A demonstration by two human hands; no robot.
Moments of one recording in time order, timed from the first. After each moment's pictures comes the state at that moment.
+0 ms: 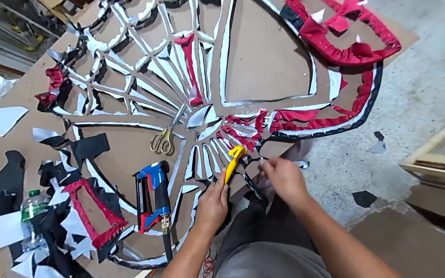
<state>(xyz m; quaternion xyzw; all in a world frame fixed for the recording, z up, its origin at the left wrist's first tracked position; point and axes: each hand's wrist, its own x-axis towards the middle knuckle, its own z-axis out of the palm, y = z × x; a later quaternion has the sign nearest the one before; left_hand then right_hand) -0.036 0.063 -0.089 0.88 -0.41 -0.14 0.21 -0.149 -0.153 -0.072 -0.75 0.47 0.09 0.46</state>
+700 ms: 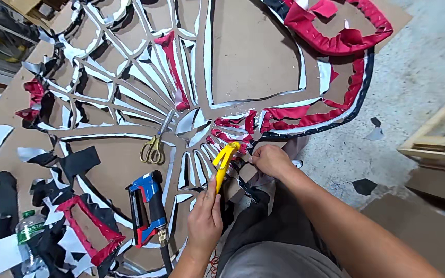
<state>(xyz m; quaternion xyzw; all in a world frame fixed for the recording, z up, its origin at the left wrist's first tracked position) -0.041 0.046 -0.052 0.86 -0.44 -0.06 0.24 -0.114 -0.208 -0.098 -0.77 0.39 0.26 0.44</state>
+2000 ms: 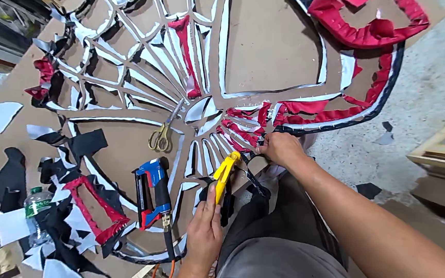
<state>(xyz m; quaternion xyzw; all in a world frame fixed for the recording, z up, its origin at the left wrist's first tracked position) -0.061 0.094 -0.048 0.88 -0.40 -0.05 0.23 -0.096 -0.214 -0.089 -0.83 0.35 0.27 0.34</state>
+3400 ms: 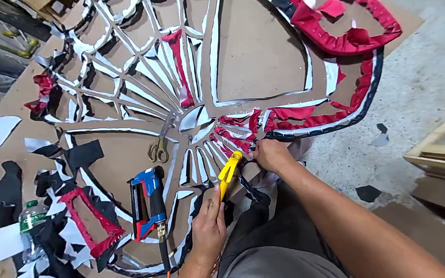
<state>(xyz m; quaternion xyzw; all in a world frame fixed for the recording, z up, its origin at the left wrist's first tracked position) -0.065 0.063 -0.069 0.87 -0.43 -0.04 0.22 -0.097 -0.217 -0.090 -0.82 0.35 0.27 0.37</state>
